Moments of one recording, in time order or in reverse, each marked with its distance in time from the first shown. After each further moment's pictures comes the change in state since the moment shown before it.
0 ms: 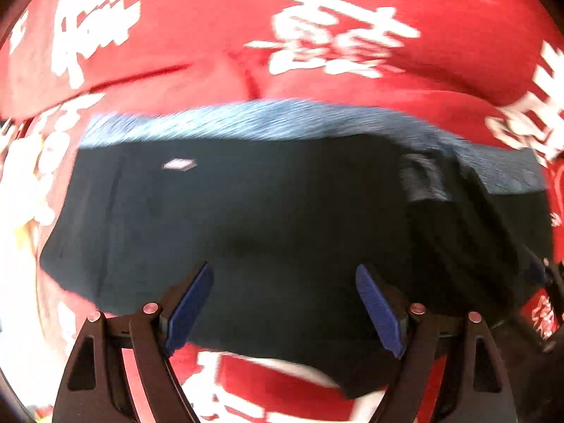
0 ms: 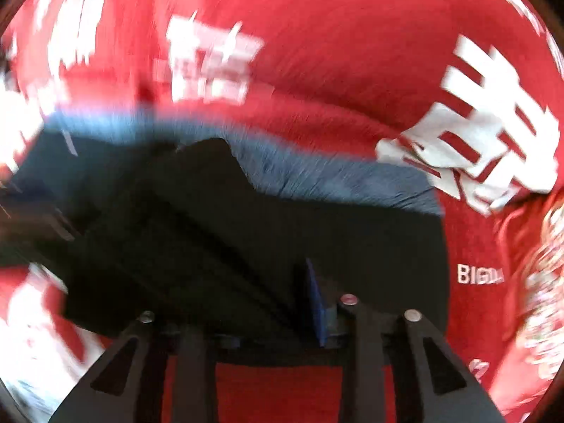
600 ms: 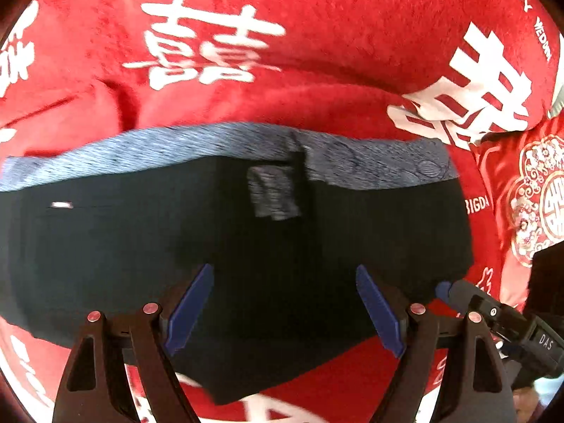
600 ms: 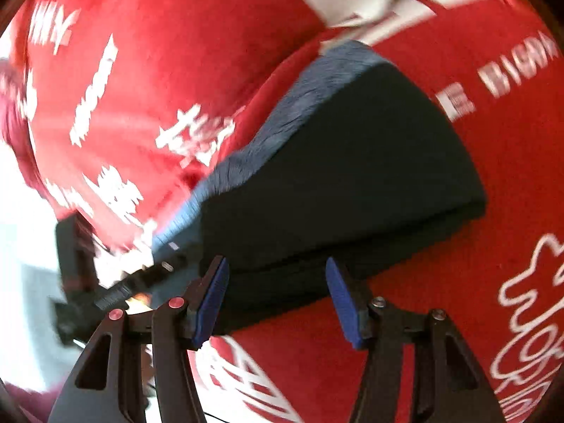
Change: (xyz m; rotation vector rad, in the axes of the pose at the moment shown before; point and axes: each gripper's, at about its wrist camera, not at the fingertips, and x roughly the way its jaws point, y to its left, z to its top) left arm -0.015 -0.082 0.024 0.111 0.052 -0.329; right arm 0.000 -0.147 -0.075 0.856 0.030 0.794
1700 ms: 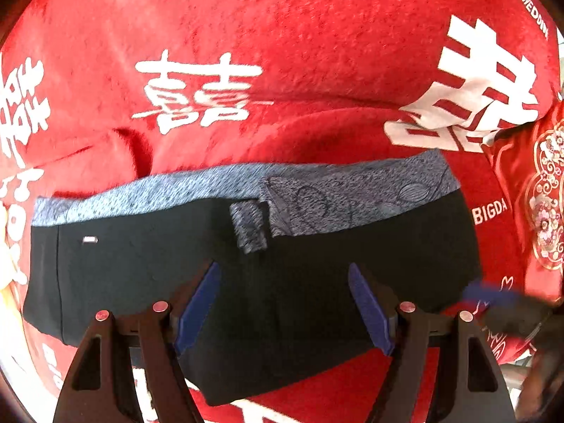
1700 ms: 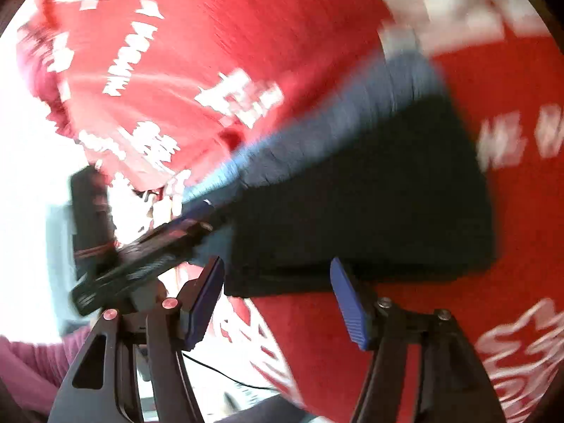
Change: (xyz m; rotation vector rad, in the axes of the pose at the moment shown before) left arm -0.015 -0.039 -0.006 0.086 -0.093 0.169; right arm -0.025 0.038 0.037 -0.253 0.170 0.082
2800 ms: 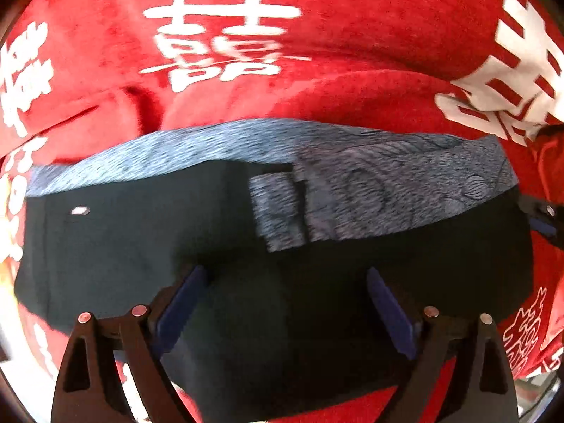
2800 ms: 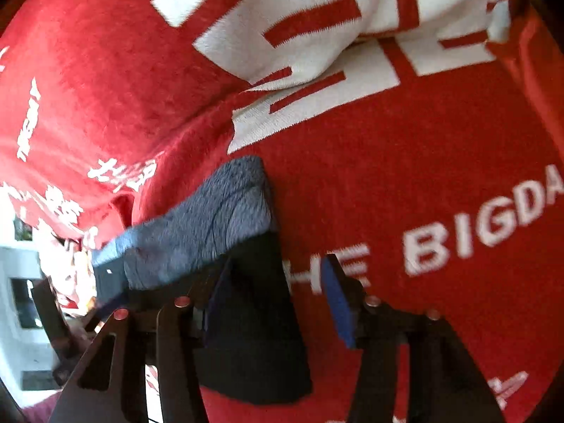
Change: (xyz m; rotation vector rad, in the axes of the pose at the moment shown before) left arm 0.047 0.021 -0.018 -0.086 0.091 0.108; right arm -0.016 -0.080 0.054 0.133 -0.041 -0.348
